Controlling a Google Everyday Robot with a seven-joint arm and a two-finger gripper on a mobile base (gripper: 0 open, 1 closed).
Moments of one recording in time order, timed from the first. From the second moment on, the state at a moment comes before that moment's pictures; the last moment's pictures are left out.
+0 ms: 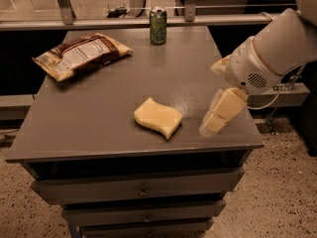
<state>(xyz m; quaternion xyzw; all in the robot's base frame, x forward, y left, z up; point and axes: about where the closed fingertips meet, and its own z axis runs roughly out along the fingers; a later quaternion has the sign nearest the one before) 0.477 -0.128 0.913 -0.57 0.77 0.12 0.25</state>
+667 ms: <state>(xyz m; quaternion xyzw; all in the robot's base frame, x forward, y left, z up) 0.495 -0.064 0.864 -0.56 0.75 0.20 0.30</state>
